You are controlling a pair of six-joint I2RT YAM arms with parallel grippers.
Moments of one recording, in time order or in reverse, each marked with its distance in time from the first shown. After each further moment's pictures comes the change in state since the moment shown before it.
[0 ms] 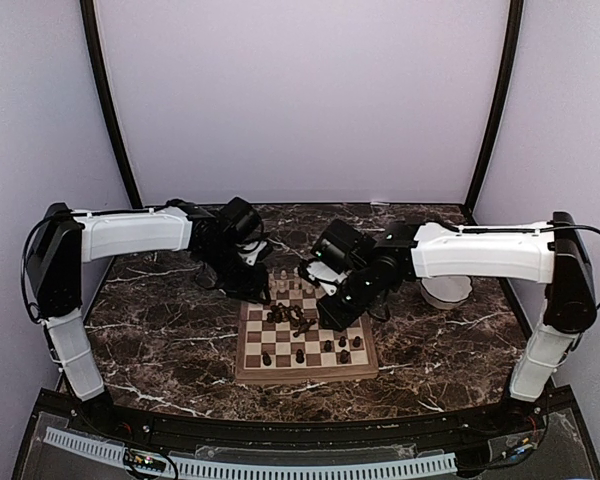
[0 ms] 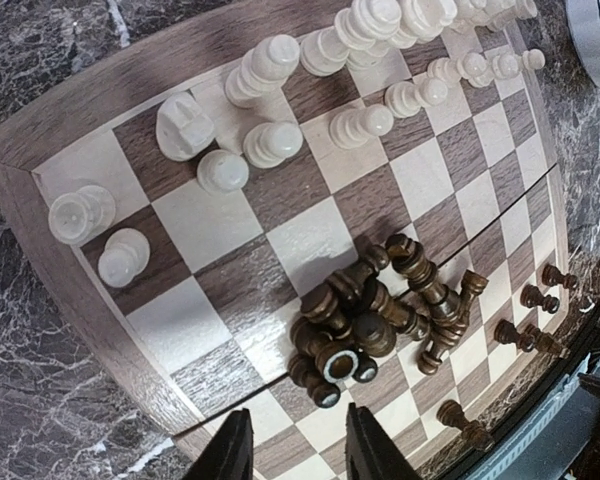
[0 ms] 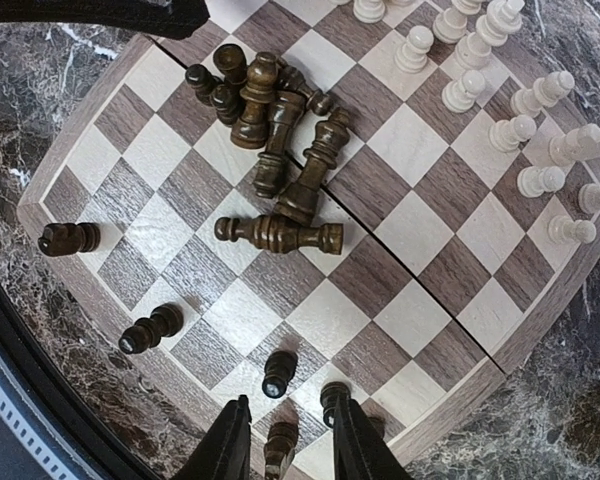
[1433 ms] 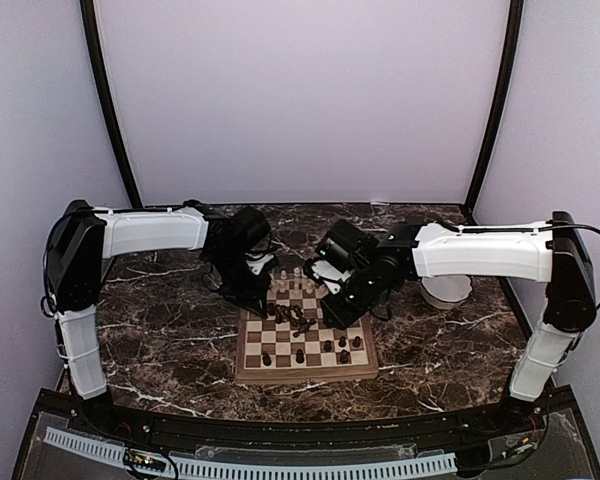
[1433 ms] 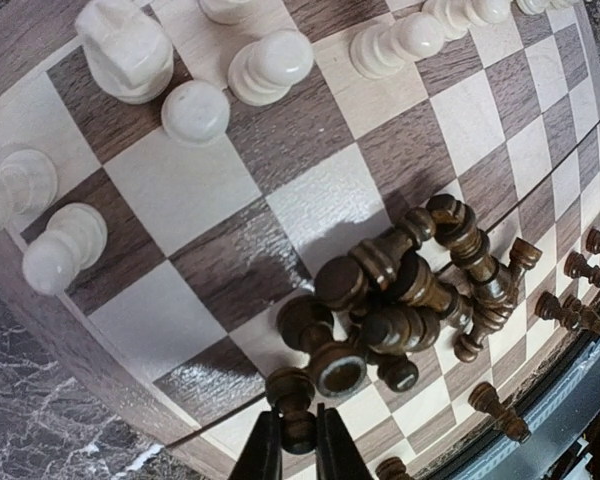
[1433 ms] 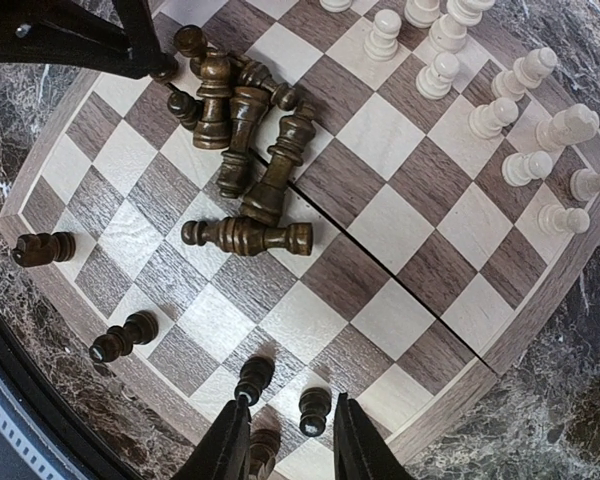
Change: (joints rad) left arm -0.008 0.128 0.094 -0.130 0.032 0.074; right arm -0.028 -0.002 -0.036 0.029 0.000 0.013
